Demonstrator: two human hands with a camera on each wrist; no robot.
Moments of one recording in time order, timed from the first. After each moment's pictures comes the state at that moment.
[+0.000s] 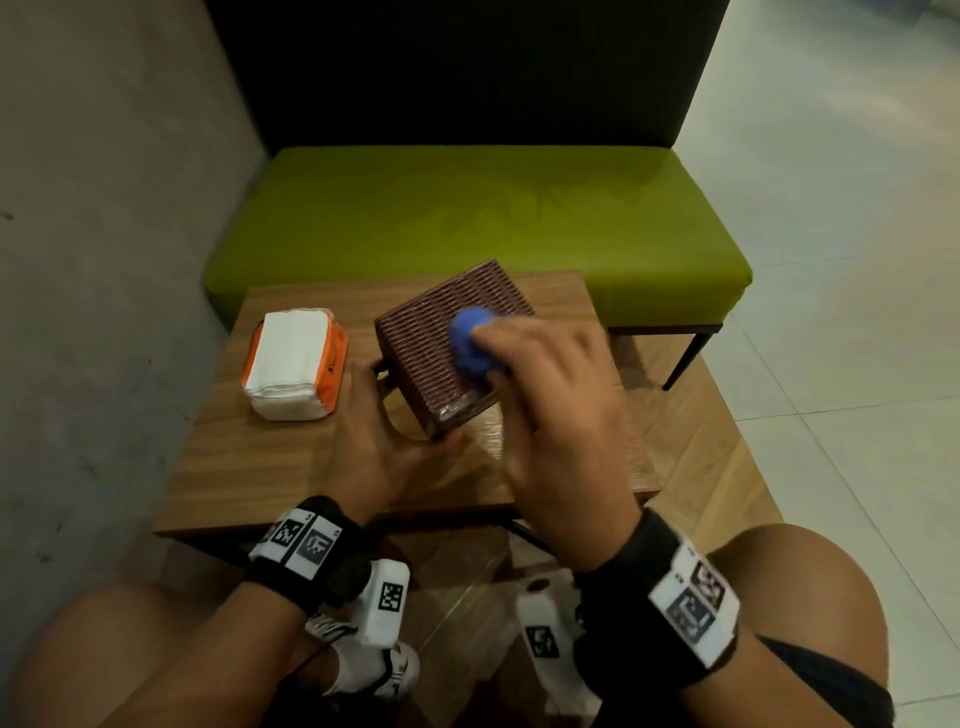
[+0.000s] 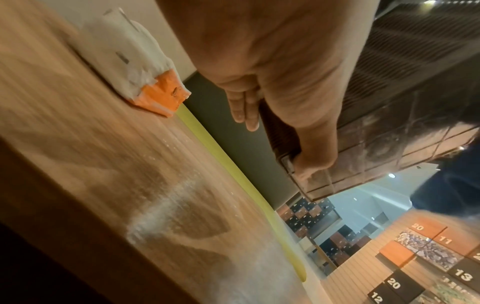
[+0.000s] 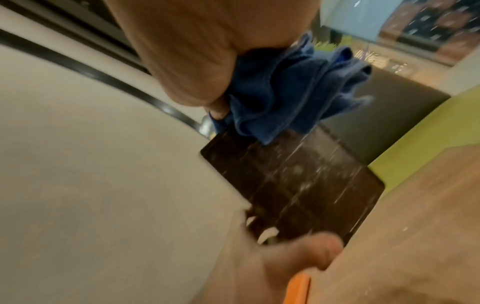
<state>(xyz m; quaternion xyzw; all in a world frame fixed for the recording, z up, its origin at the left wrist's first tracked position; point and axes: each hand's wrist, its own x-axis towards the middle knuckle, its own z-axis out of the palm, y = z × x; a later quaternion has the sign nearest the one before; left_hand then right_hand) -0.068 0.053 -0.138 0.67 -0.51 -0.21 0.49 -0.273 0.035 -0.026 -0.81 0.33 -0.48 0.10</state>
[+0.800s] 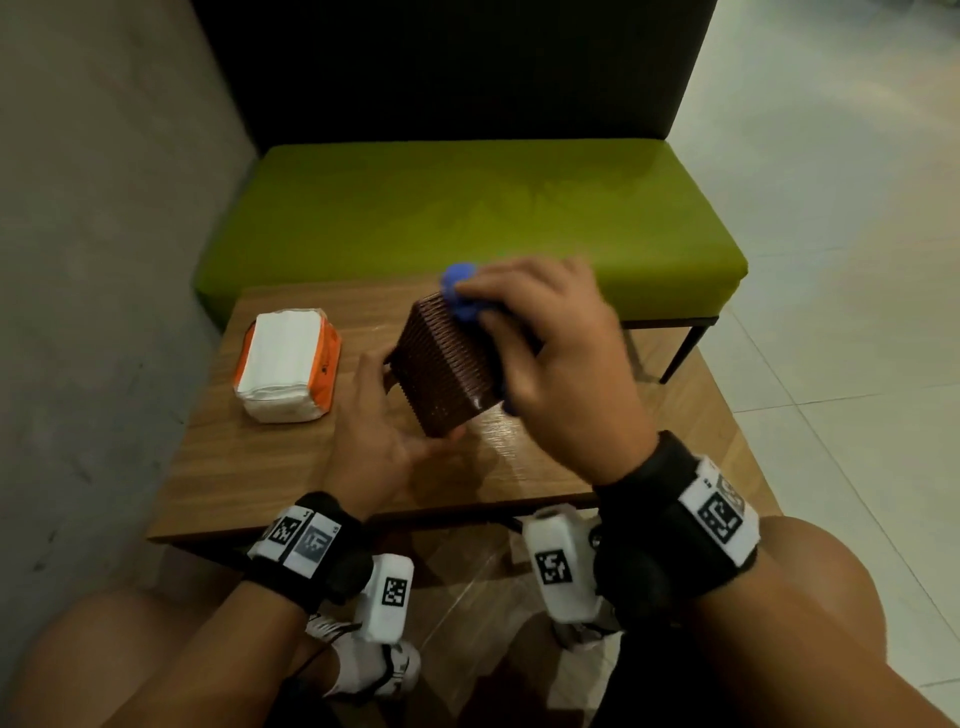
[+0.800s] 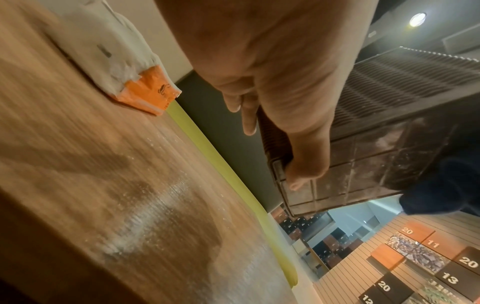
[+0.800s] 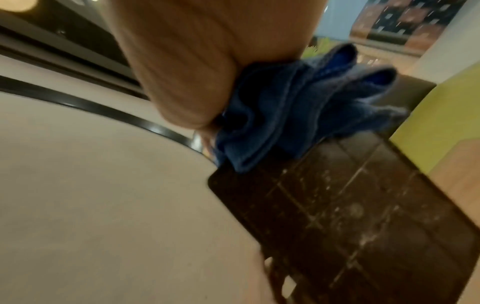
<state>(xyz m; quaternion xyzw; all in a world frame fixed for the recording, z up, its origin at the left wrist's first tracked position) -0.073 0.045 -0.127 0.63 -0.55 -0.20 0.50 -0.274 -0.010 0.002 -0.83 0.32 -0.43 0.15</state>
